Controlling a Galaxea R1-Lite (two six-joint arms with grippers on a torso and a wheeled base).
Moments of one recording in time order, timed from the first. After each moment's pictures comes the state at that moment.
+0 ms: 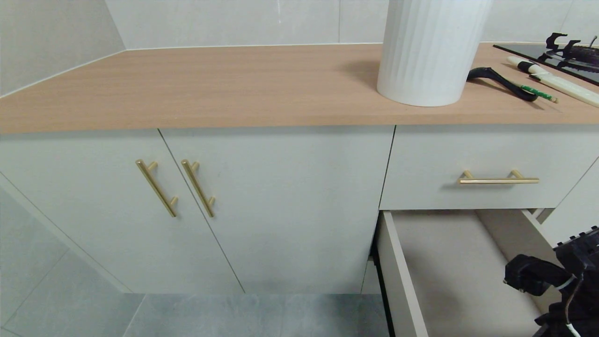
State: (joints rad) left arm 0.00 0.00 0.00 0.00 -0.02 0.01; right arm 0.35 1.37 -0.55 0.30 -0.06 -0.17
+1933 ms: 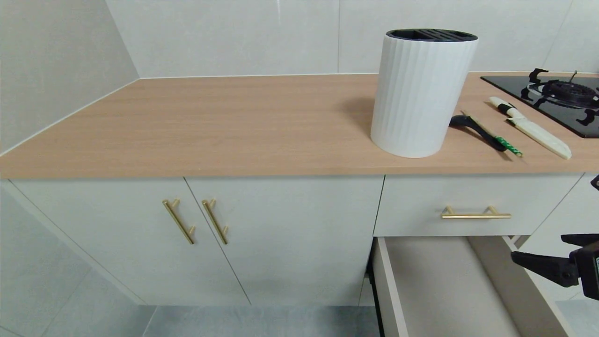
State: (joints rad) left arm 0.00 0.00 0.00 0.00 -0.02 0.01; right arm 0.27 1.10 -0.71 0.17 -0.04 -0.04
